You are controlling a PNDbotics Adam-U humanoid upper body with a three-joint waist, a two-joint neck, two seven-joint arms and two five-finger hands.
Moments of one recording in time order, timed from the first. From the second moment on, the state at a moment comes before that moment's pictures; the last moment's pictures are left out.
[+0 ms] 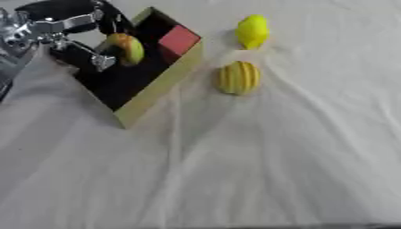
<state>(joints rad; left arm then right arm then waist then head) -0.88 0.65 -0.36 -1.53 -0.59 -0.01 -0.54 -0.42 -0.60 -0.10 -1.98 -0.23 -0.30 -0.07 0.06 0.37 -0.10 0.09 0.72</state>
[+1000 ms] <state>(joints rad) -0.90 0.71 -0.21 -1.45 -0.79 0.06 -0.43 -0.41 -0.60 -0.10 -1.98 -0.23 -0.29 -0.06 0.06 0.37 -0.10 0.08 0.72</state>
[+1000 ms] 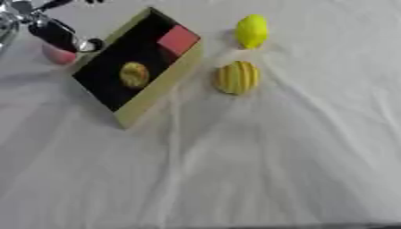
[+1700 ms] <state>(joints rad) -0.92 0.71 -0.14 -1.16 -0.83 0.06 -0.41 -0.41 -0.60 -0.11 -1.98 -0.23 -0.29 -0.06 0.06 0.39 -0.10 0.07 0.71</state>
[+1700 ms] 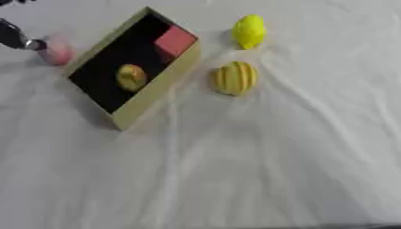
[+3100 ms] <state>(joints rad) -0.96 0.65 -0.13 -0.99 -0.91 0.01 -0.40 -0.40 -0.59 -0.11 -1.98 -0.23 -0.28 -0.06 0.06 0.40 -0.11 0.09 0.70</state>
